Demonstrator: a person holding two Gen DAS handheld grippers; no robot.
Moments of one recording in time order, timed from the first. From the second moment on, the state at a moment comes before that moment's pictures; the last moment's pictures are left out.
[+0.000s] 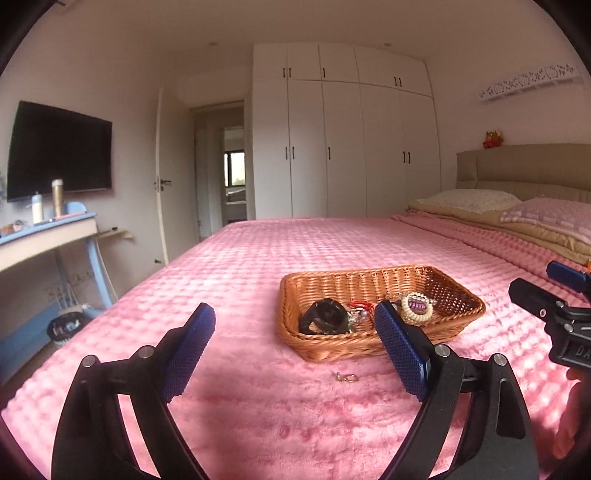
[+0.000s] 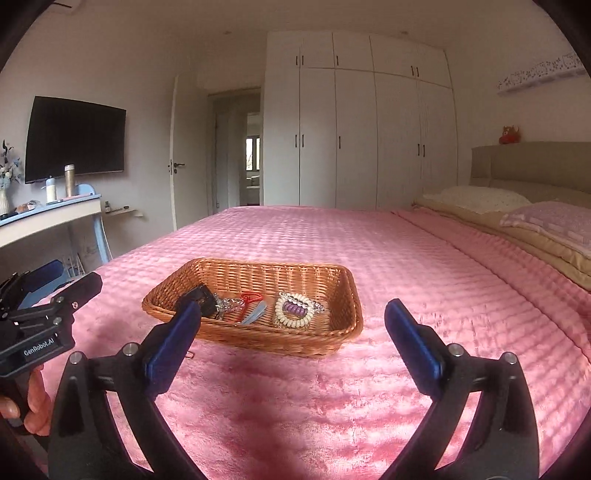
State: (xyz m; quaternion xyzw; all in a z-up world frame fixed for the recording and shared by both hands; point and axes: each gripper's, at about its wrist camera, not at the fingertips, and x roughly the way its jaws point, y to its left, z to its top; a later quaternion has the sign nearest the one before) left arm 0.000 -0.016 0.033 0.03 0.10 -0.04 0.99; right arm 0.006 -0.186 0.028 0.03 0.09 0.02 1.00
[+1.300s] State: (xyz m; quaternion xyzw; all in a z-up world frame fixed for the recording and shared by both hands) left arm 0.008 -0.013 0.014 0.03 0.11 0.01 0.99; right arm 0.024 -0.192 -0.003 0.05 0.13 0.02 0.99
